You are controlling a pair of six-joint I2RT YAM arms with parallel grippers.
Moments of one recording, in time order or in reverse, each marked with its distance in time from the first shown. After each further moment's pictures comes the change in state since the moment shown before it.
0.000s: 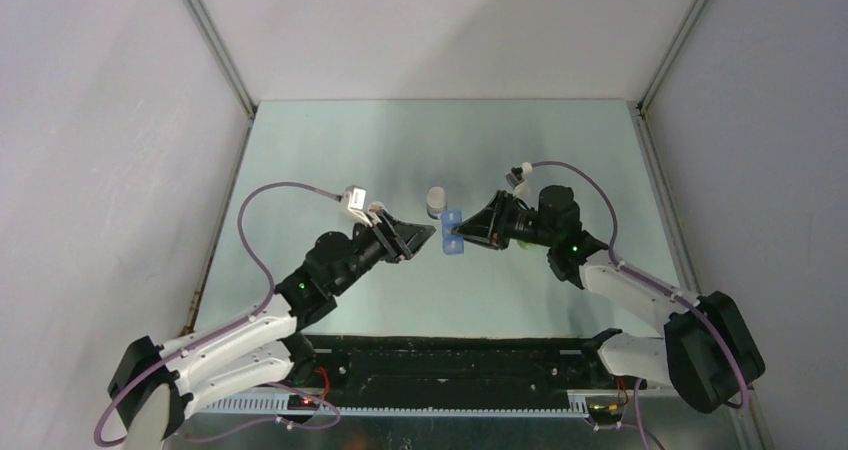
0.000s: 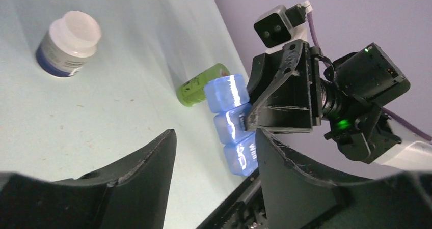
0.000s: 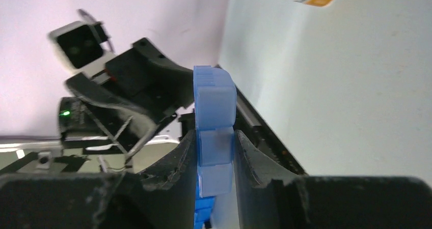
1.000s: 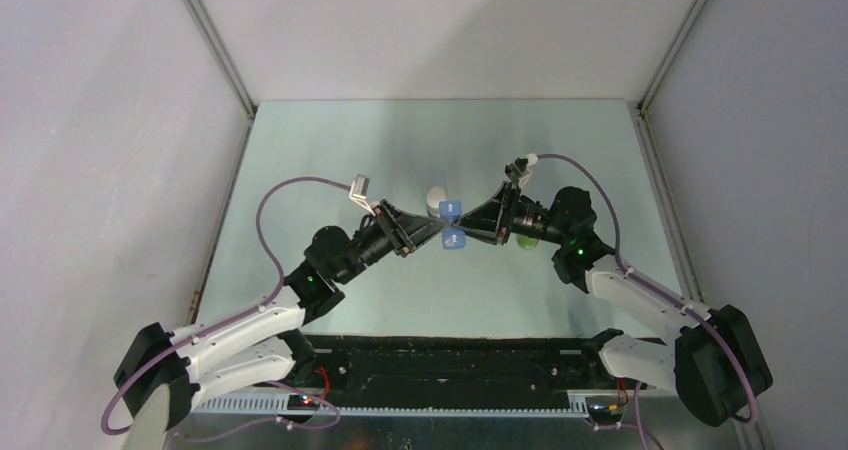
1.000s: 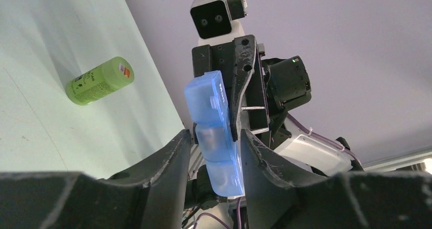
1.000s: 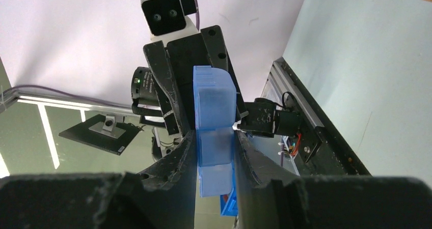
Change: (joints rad) left arm 0.002 0.096 0.048 0.241 0.216 -0.283; right arm -0.006 -0.092 0.000 0.236 -0.117 0.261
